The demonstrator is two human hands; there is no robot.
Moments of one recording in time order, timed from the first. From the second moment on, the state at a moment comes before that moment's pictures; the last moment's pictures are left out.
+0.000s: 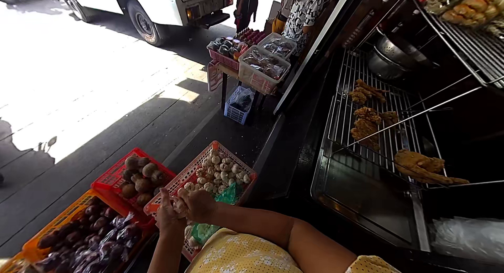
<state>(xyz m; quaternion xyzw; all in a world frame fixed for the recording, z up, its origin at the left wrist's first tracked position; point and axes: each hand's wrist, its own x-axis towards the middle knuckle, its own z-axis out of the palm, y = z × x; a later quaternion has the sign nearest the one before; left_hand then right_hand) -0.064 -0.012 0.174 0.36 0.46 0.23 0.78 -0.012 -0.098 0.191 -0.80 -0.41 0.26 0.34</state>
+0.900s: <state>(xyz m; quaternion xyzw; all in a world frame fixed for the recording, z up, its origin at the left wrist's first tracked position) -0.091 0.010 0.146 0.85 0.34 0.03 0.41 0.025 -0.117 0.189 -0.47 0.09 0.52 0.71</state>
